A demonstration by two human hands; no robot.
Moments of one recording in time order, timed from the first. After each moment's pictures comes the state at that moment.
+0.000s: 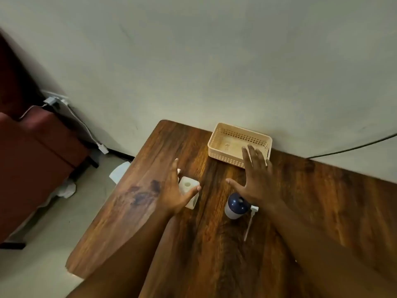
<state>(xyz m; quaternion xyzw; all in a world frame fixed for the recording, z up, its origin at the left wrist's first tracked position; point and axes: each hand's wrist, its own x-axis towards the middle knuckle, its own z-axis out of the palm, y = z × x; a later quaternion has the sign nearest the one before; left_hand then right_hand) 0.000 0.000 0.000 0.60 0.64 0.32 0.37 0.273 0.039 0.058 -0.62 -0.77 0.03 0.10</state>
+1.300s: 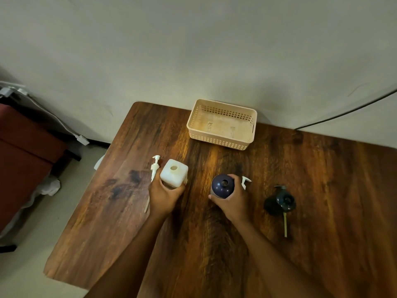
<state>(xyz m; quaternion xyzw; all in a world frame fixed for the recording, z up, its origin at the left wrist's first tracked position) 0.040 -0.012 -0.054 0.46 0.68 0.41 0.39 0.263 -0.034 -0.053 -0.72 -0.49 0.36 0.33</state>
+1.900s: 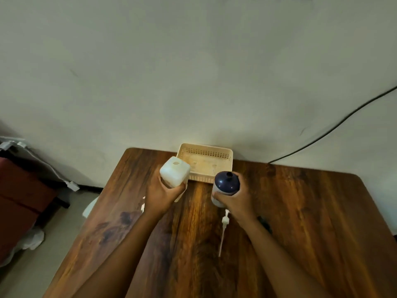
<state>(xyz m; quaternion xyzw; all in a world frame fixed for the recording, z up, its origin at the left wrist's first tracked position) 0.079 0.045 0.094 0.59 0.56 0.46 0.35 0.317 0.013 0.074 -0.64 -0.46 0.38 0.48</state>
